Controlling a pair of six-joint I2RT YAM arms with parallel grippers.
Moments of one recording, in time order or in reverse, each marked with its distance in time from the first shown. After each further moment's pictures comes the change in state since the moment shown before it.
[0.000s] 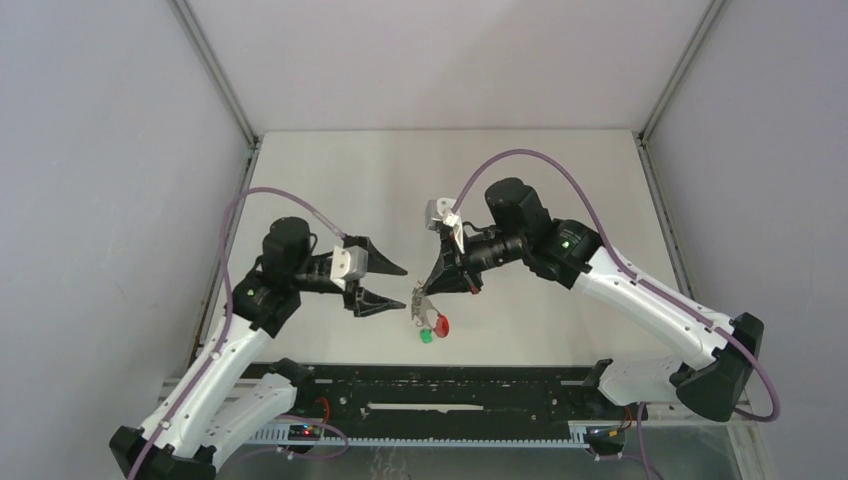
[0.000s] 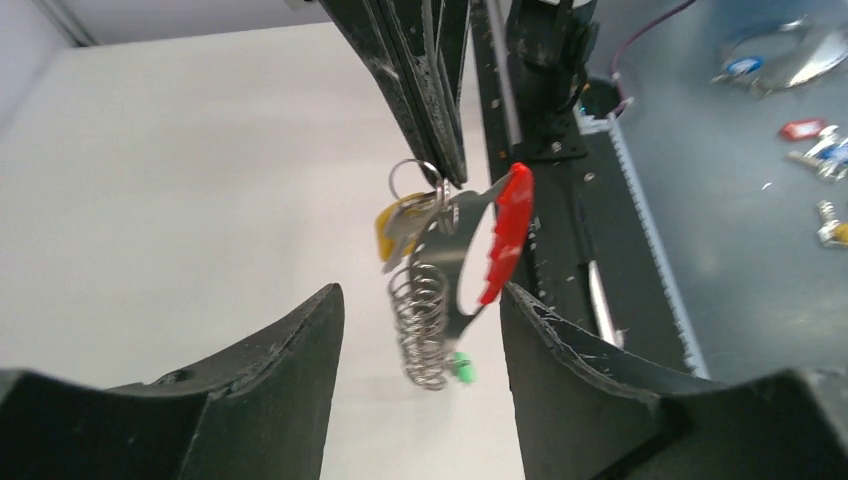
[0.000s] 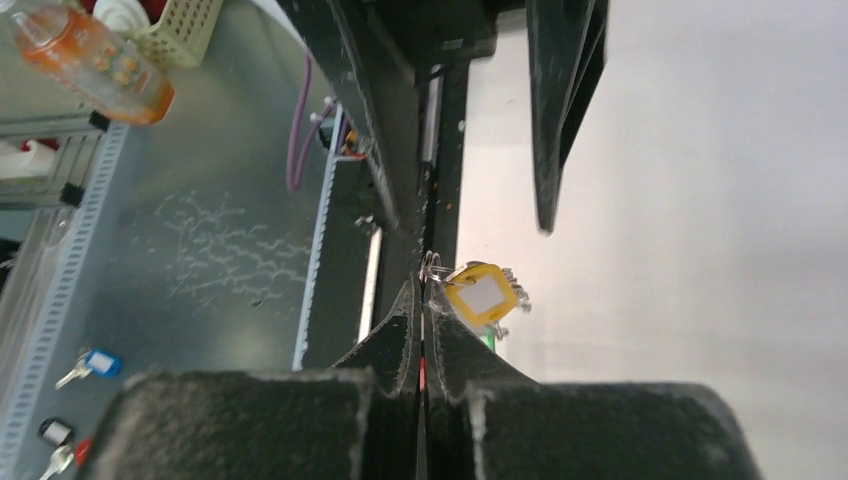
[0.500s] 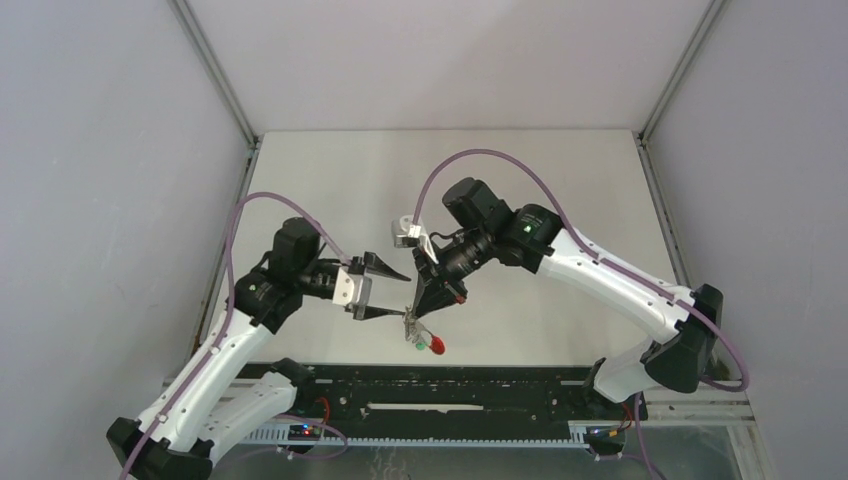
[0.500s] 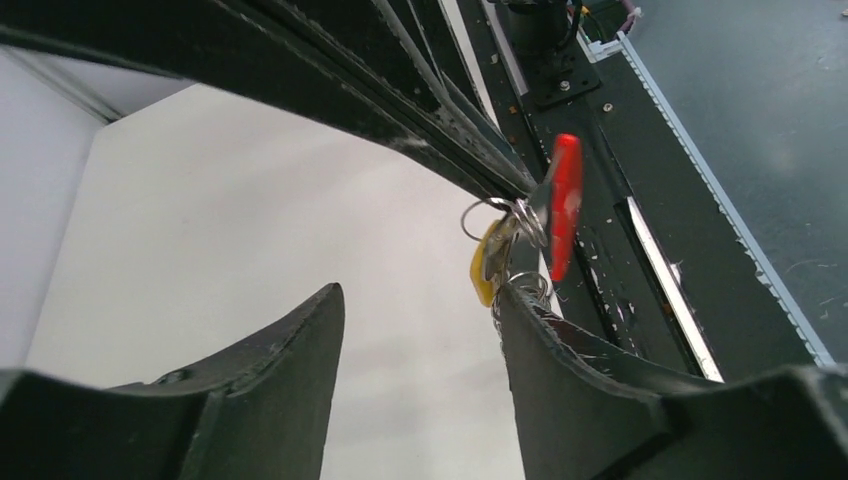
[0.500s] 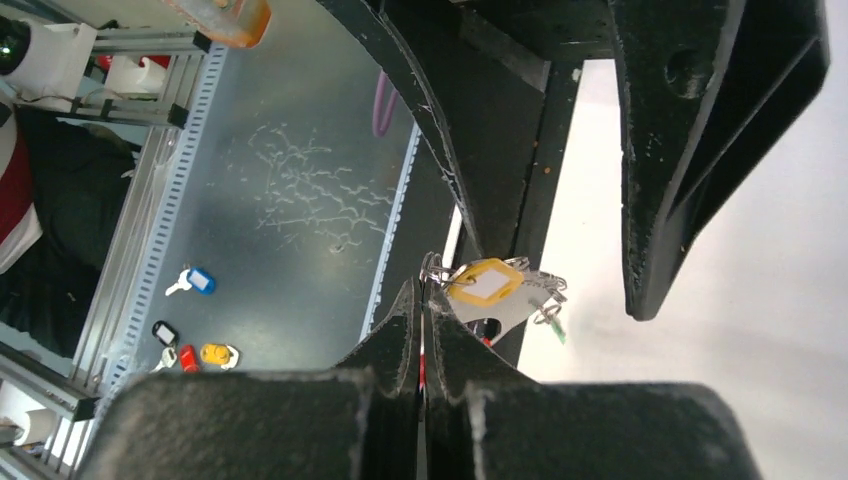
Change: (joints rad) left arm -0.039 0.026 0.085 -0.265 0.006 0.492; right arm 0.074 0.194 0.219 -0.302 -0.117 -0.106
